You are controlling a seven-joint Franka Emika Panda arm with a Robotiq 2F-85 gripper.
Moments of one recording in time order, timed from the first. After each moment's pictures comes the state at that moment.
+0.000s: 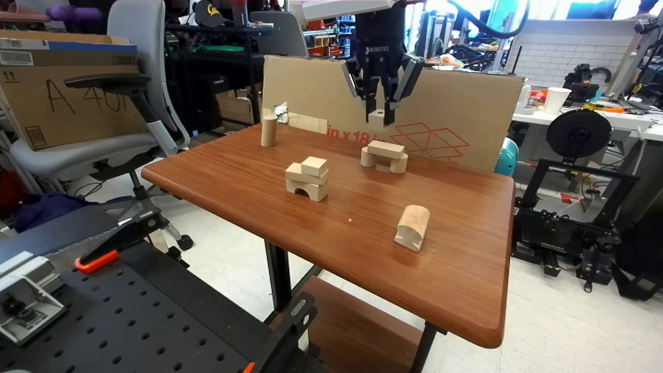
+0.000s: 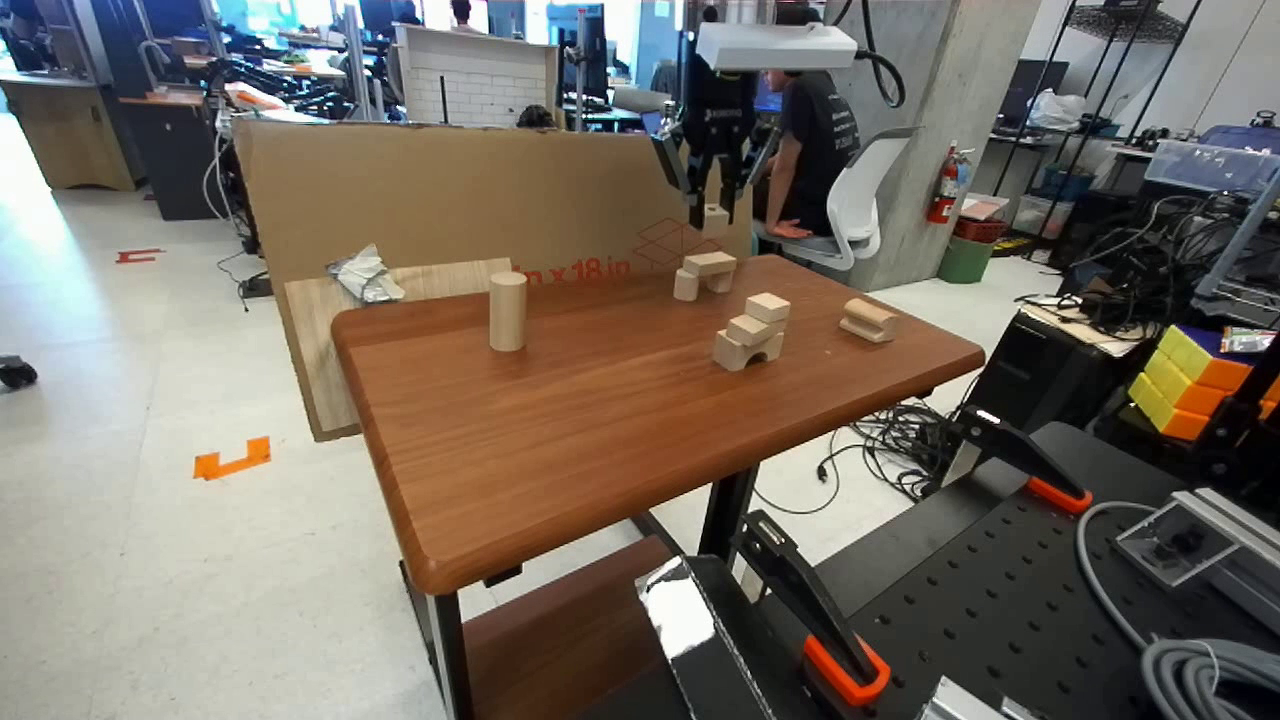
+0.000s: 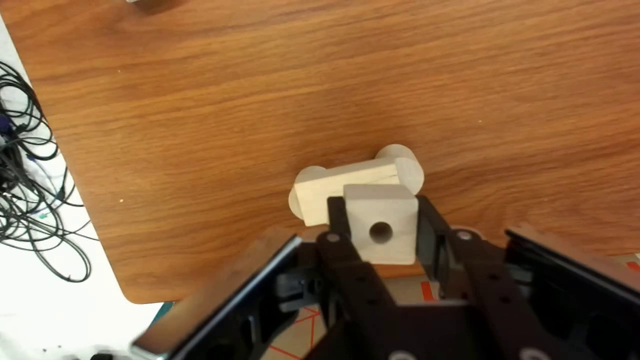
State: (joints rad) arm 0.03 0.58 -0.07 -1.74 -0.13 2.32 0.20
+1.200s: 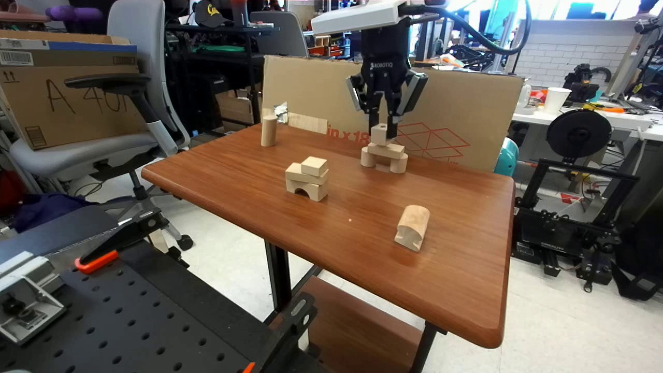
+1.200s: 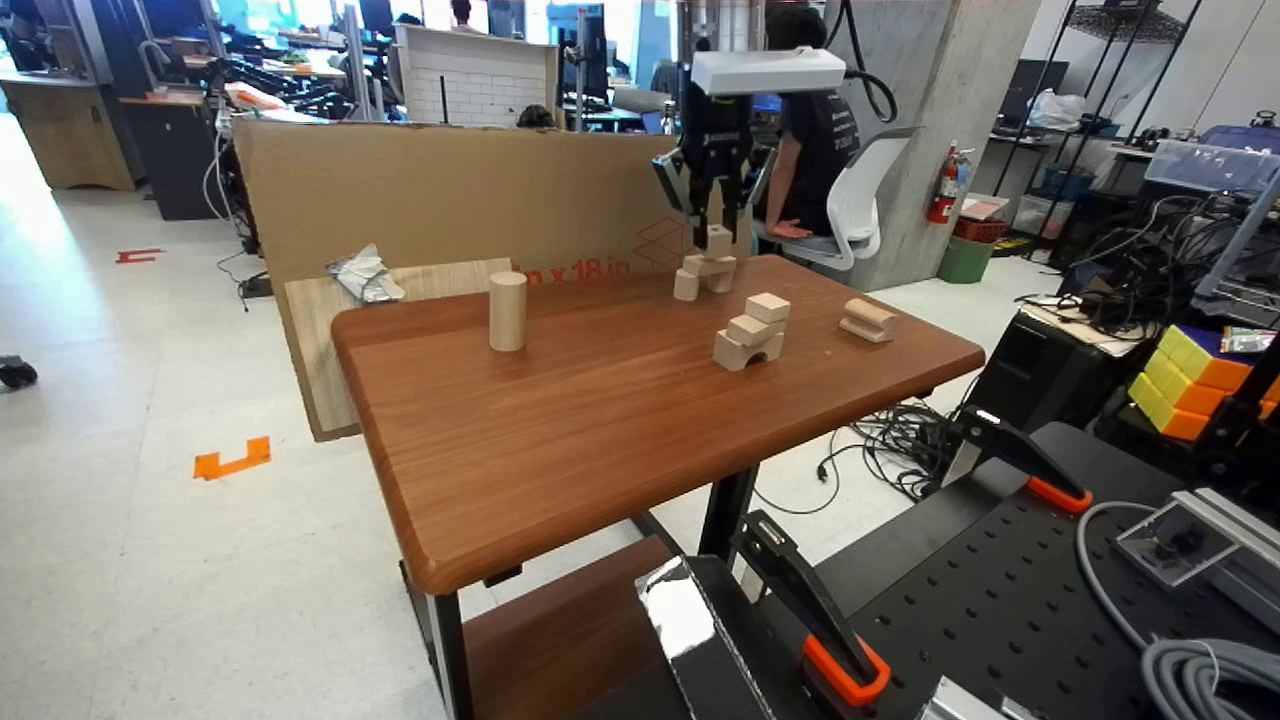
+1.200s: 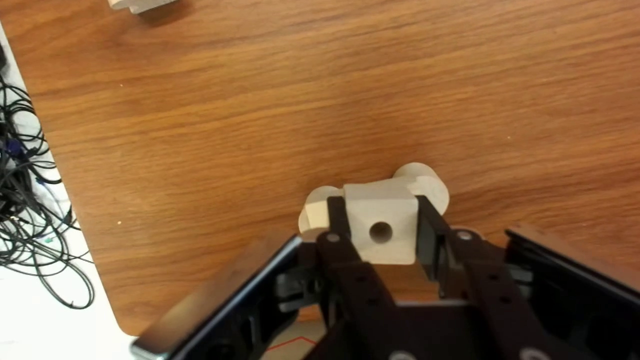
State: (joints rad) arm 0.03 0.66 -0.08 -1.65 -0.13 2.24 0.20
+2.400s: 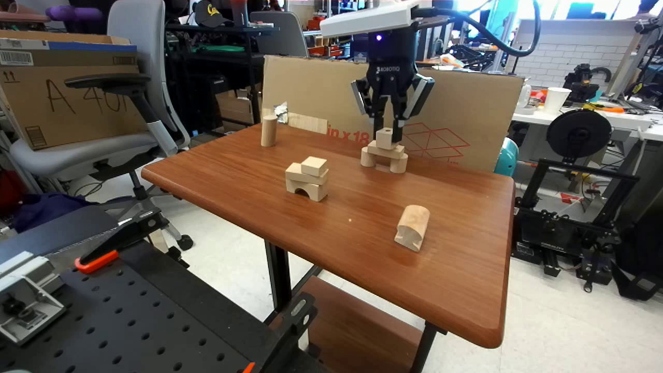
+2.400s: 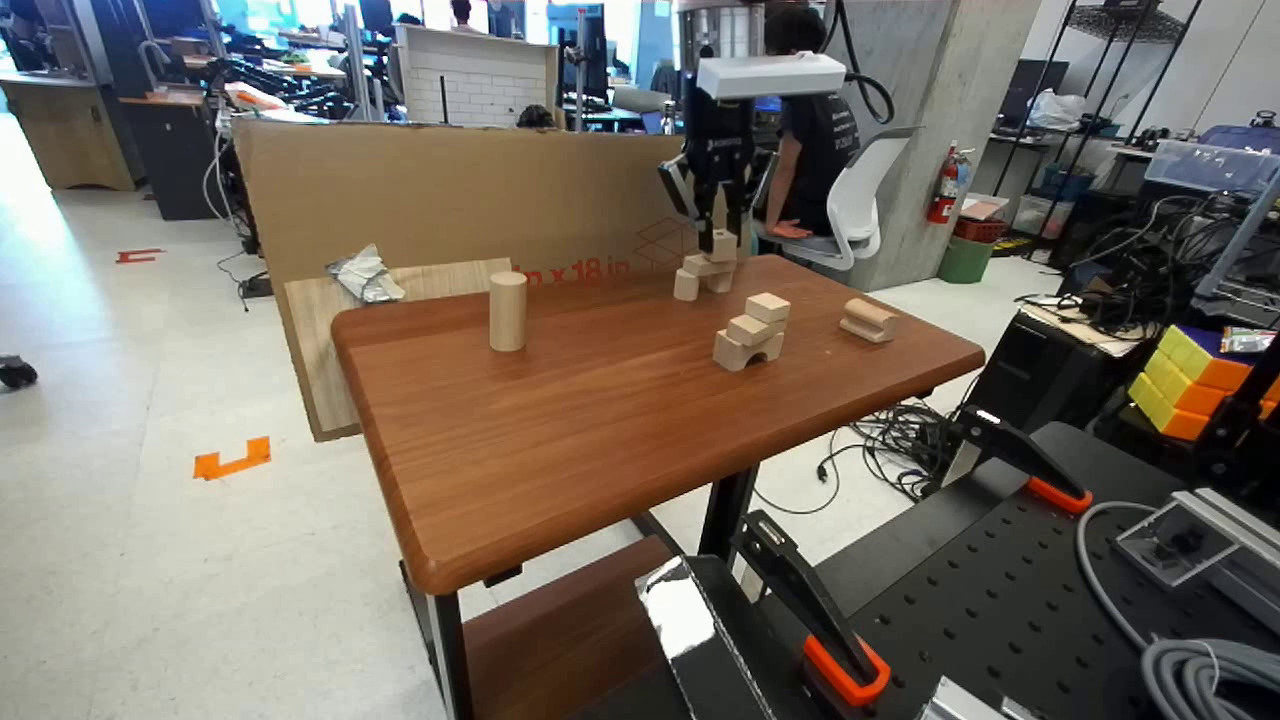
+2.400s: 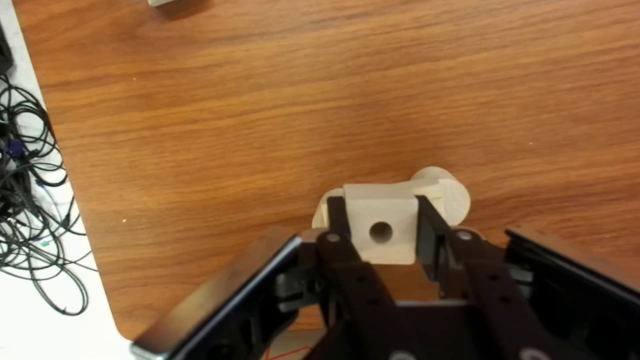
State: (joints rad) arm 0.01 0.70 -0.08 -1.58 -0.13 2.18 0.15
